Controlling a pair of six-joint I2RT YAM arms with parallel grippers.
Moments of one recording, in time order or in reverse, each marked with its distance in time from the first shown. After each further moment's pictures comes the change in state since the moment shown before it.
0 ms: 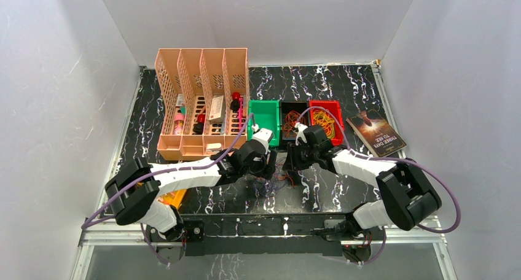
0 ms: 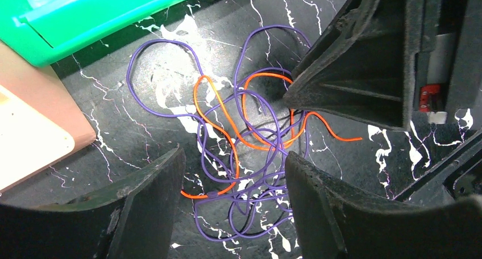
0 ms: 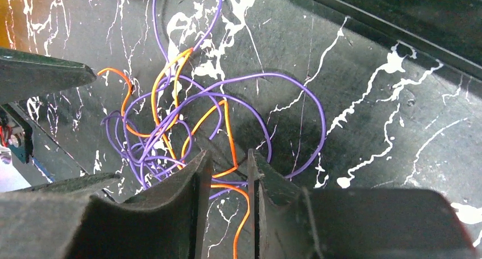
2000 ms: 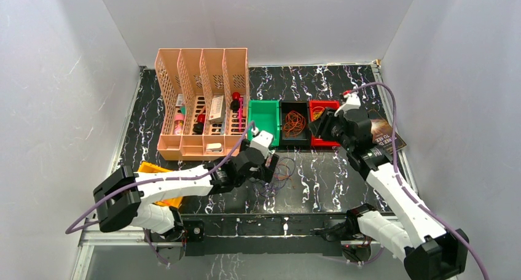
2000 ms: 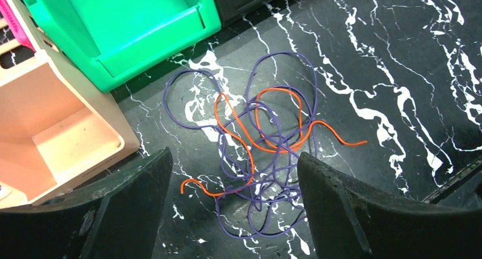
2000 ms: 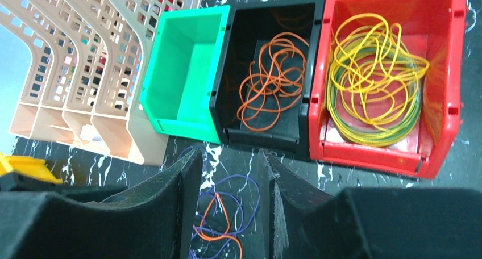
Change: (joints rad) left arm -0.120 -0.128 -0.044 0.036 -0.250 0.131; right arm -0.192 -0.436 0.176 -0.137 0.312 0.072
